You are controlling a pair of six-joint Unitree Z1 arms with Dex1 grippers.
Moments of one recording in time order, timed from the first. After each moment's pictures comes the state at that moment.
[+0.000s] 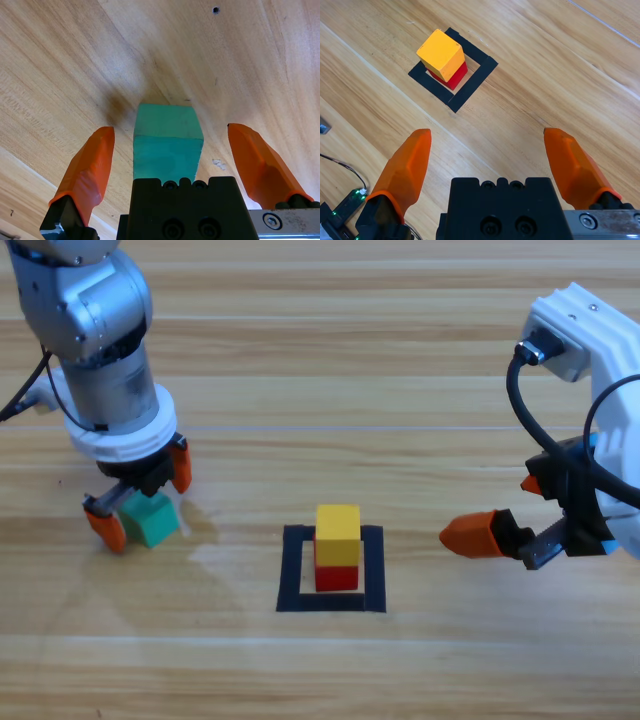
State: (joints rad) arm 0 -0.47 2.12 -1.46 0.88 0.05 -1.56; arm 1 1.04 1.56 -0.83 0.12 -0.15 0.28
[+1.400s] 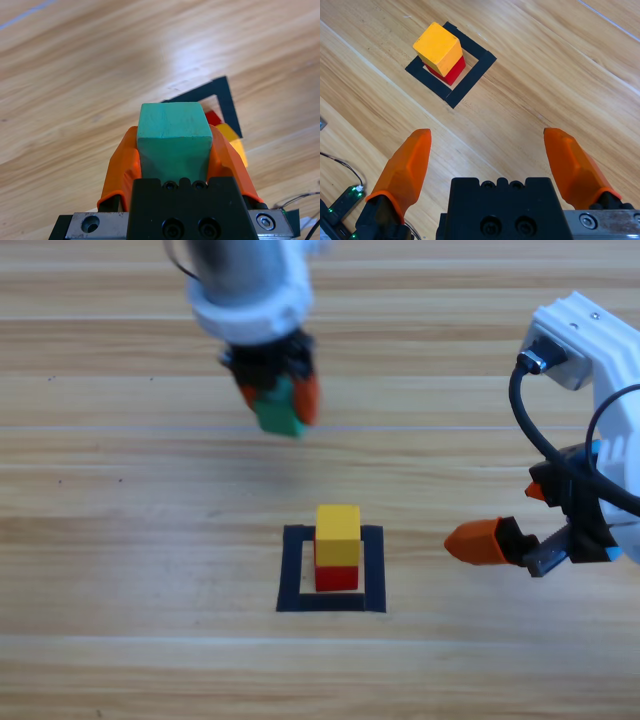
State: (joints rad) arm 0 -0.67 2.23 -2.18 1.31 0.00 -0.40; arm 1 1.04 1.56 -0.82 0.12 -0.15 0.28
